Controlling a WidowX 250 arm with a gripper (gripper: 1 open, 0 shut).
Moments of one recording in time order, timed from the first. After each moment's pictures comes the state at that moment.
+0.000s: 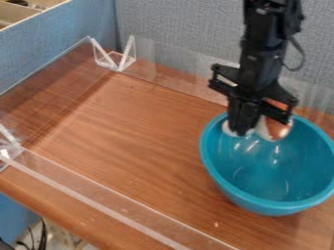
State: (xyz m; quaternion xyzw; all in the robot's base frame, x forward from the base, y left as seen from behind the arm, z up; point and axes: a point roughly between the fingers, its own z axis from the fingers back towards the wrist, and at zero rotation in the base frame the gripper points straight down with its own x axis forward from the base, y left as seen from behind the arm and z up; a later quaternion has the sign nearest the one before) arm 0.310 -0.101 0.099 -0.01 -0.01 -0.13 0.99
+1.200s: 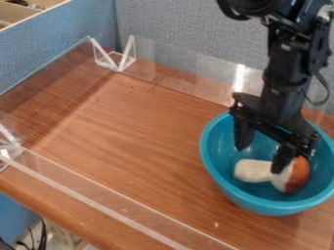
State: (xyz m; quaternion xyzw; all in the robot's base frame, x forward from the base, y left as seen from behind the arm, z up) arm 0.301 -0.130 0.073 -0.01 -0.02 -0.16 0.99
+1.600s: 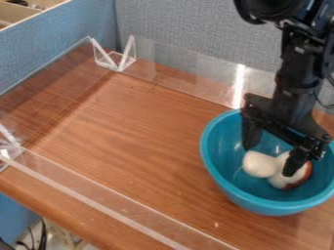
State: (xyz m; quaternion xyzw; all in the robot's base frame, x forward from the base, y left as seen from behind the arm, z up) arm 0.313 -0.137 0.069 -0.01 -0.01 -0.17 0.99
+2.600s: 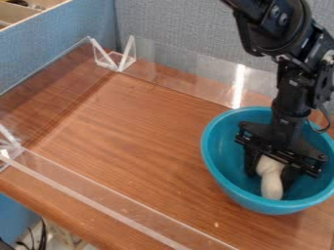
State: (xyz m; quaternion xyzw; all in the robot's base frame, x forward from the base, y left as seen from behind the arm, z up) arm 0.319 -0.132 0.029 0.00 0.00 -0.06 1.00
